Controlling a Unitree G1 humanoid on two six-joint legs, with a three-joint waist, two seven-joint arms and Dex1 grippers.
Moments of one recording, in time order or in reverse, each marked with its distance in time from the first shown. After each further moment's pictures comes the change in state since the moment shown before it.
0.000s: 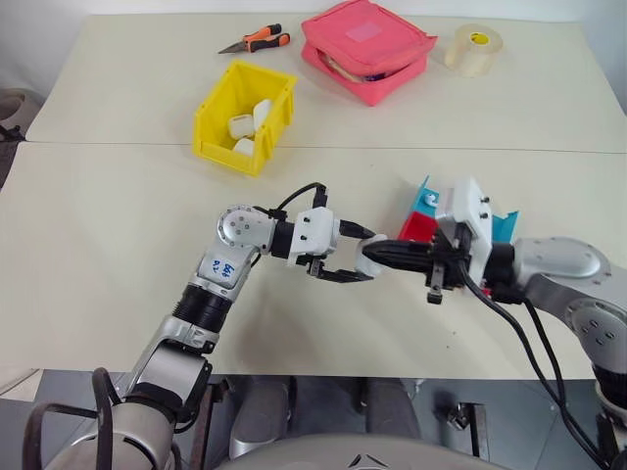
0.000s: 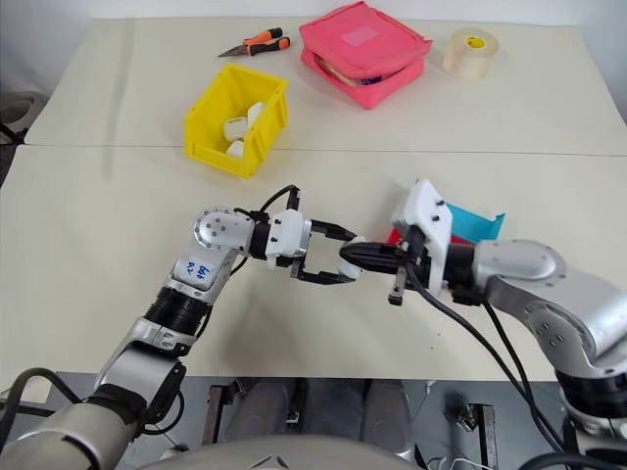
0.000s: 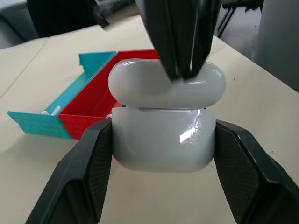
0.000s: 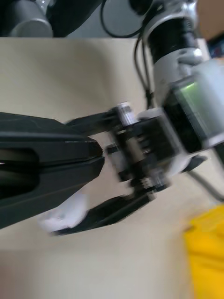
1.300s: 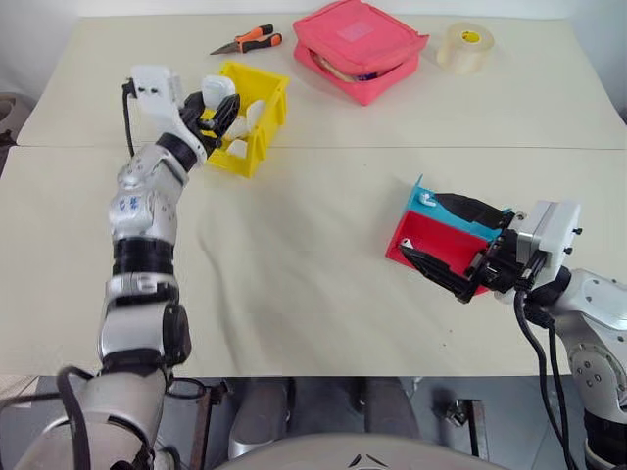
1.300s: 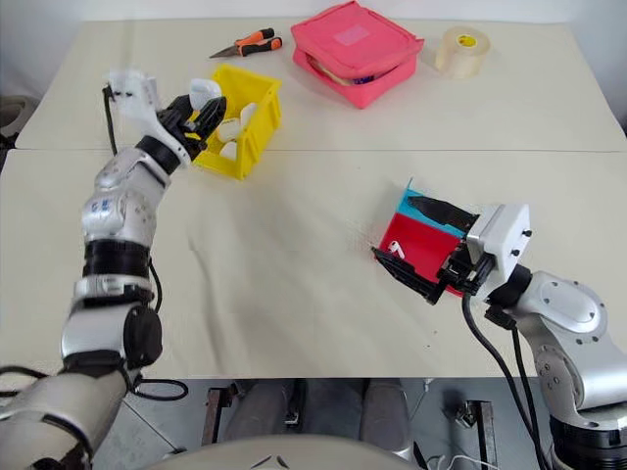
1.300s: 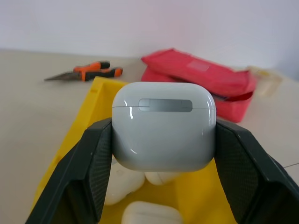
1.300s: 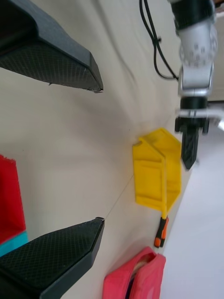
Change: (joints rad) left arm -0.349 0.103 0.478 0.467 -0.122 0.332 0.817; right arm 0.236 0.220 -0.169 0.019 -0.270 -0.498 0.088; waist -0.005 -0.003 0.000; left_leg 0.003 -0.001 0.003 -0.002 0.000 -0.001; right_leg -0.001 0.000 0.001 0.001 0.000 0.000
